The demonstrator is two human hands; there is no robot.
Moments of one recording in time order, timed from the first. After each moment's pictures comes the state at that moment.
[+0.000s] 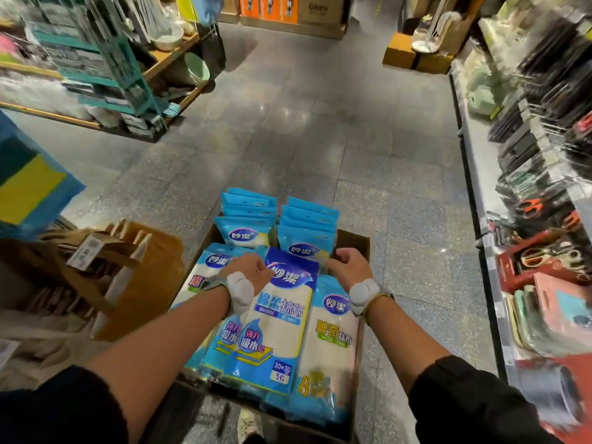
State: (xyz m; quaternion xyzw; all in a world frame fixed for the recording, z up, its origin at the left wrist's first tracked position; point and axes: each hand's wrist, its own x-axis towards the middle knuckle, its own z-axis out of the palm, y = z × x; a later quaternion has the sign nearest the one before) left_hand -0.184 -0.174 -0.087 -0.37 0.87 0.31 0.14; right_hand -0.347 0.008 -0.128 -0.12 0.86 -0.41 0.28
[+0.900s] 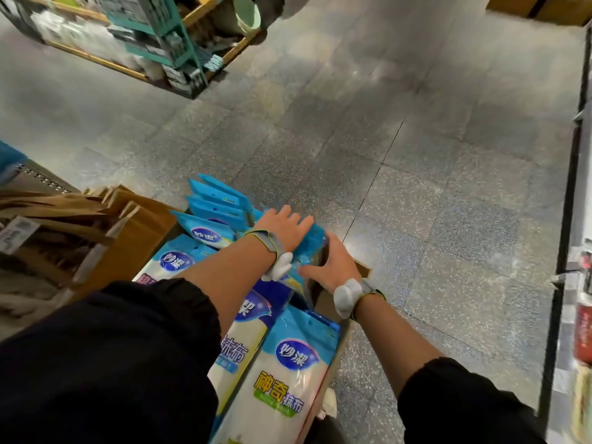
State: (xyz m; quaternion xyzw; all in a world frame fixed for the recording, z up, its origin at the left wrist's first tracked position) left_hand -0.459 -0.181 -0.170 -0.17 0.94 -0.10 0.28; right_hand -0.539 -0.044 -0.252 -0.31 0.80 -0.35 0.38
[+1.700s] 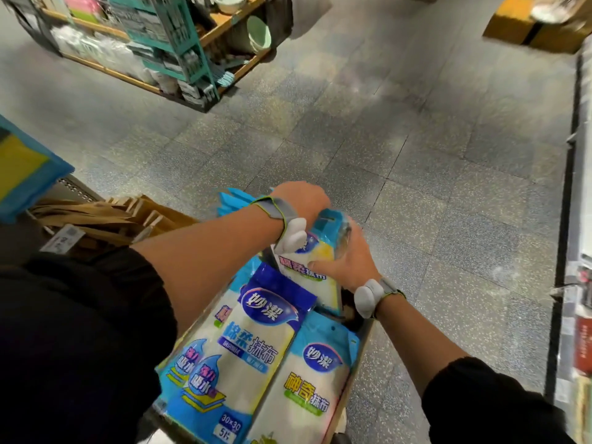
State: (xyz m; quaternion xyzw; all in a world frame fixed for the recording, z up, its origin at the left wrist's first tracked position) left_hand -0.450 -0.218 -0.050 -0.14 0.97 -0.04 0.20; right_hand -0.520 -0.068 -0.191 -0.35 0.76 -0.45 0.31
